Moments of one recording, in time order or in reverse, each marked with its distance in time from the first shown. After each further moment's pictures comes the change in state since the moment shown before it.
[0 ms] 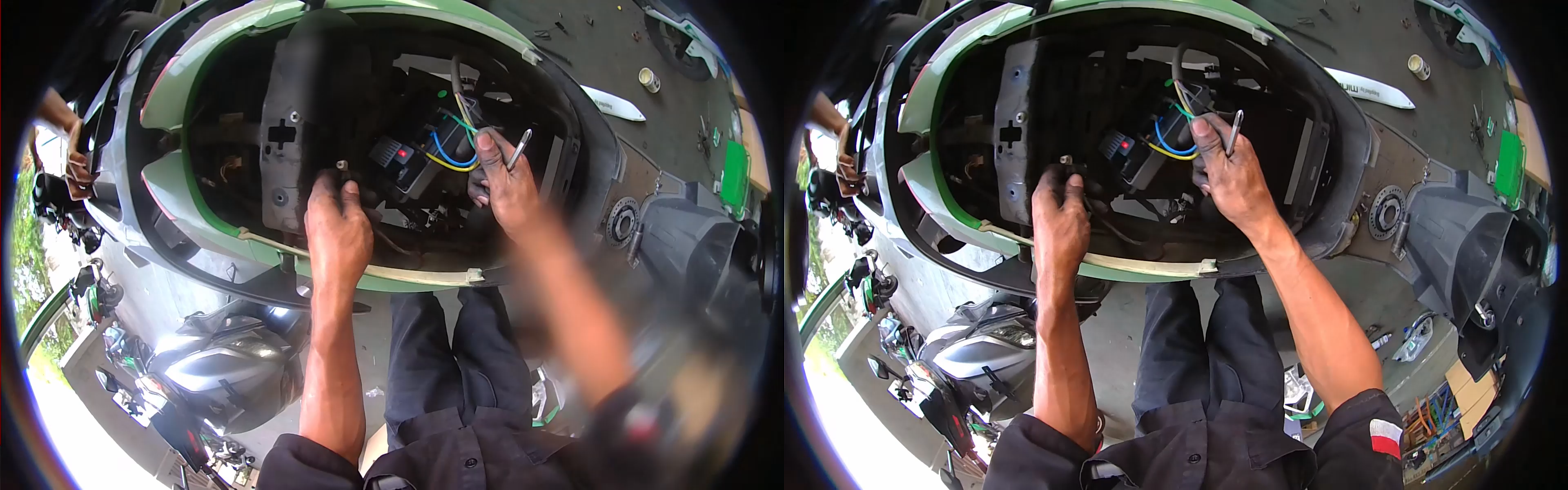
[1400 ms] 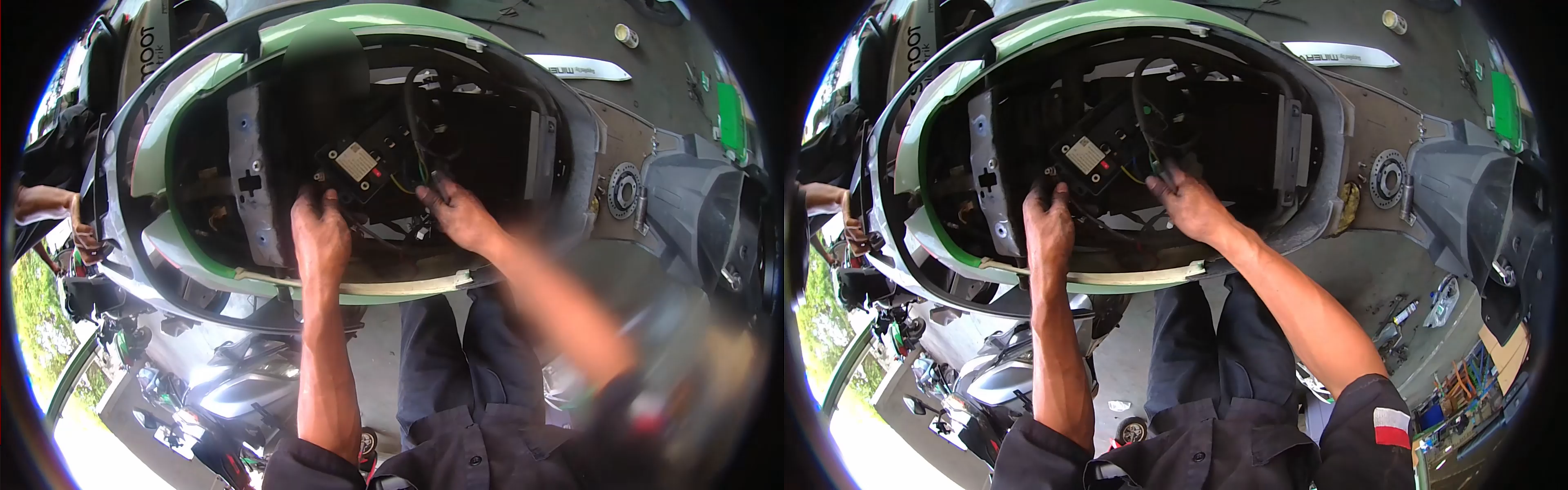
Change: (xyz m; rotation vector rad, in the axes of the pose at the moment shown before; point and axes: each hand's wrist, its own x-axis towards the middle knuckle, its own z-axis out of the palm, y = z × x) left_hand 0.030 -0.009 0.009 0.144 -0.041 0.090; right_hand -0.013 0.051 0.004 -0.385 -0.052 0.216
